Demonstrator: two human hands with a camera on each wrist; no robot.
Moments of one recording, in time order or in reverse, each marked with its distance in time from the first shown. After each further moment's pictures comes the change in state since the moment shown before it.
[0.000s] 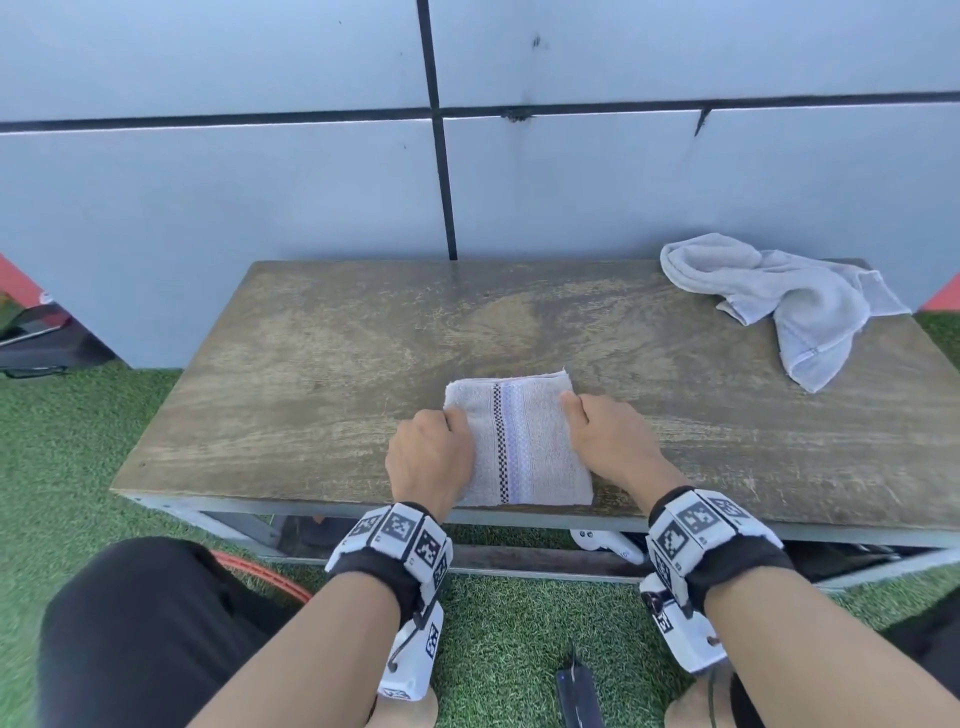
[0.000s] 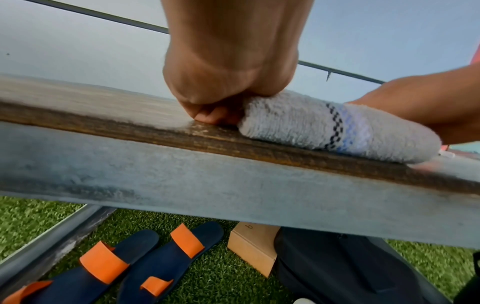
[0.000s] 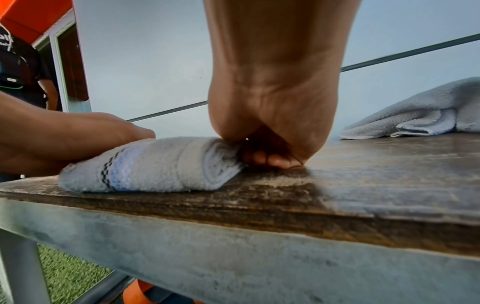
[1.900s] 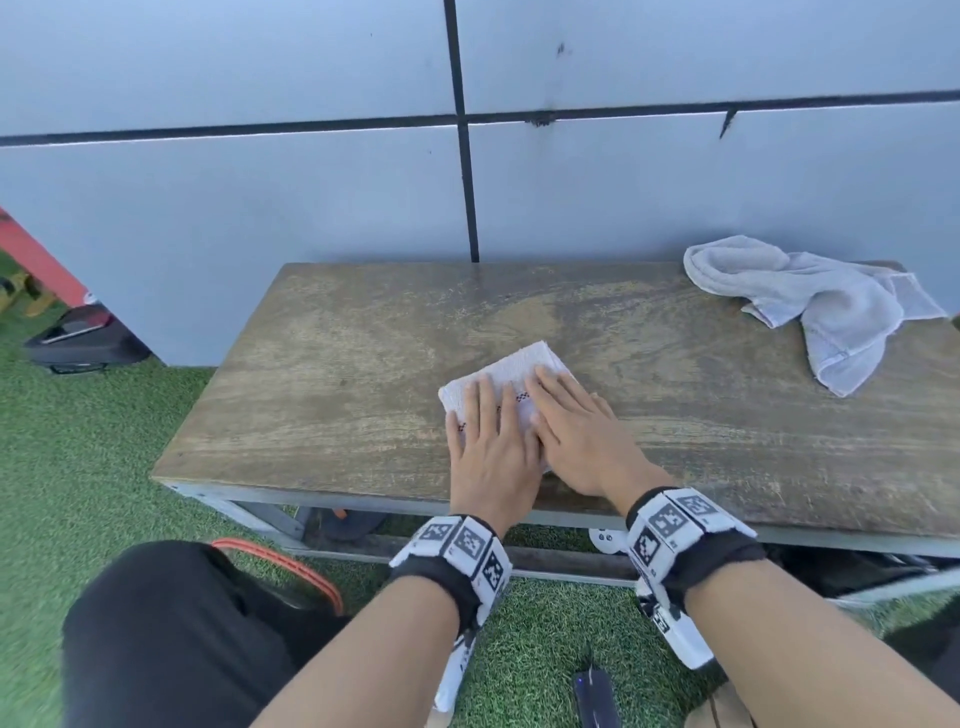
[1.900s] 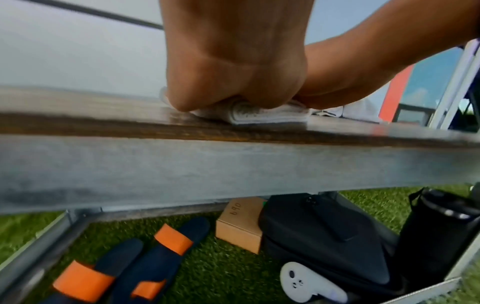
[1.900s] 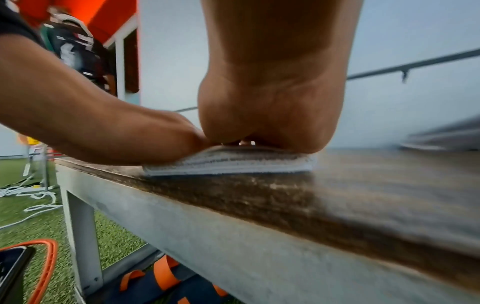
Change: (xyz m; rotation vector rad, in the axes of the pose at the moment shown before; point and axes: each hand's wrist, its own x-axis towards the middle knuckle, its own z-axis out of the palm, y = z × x) left_hand -0.025 0.005 0.031 0.377 -0.193 0.295; right_hand -0.007 -0.035 0.013 -0.163 -0.179 -0.280
